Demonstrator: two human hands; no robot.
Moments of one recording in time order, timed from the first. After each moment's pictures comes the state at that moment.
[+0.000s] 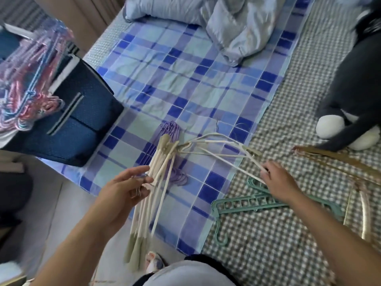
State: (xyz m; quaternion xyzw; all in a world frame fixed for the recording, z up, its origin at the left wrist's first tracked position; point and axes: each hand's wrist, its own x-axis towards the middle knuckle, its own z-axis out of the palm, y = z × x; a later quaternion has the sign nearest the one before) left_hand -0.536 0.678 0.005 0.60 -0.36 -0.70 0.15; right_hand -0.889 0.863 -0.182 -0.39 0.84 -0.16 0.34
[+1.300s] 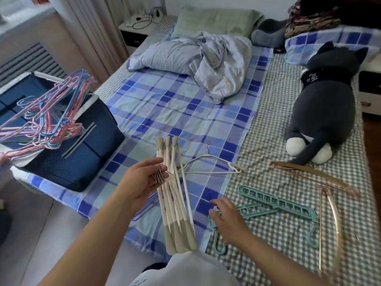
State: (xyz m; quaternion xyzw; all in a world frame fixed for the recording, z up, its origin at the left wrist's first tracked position) left_hand -0.546 0.672 0.040 0.52 -0.40 -0.73 0.19; right_hand -0.708 0.883 -0.115 -0.42 0.79 -0.26 0.38
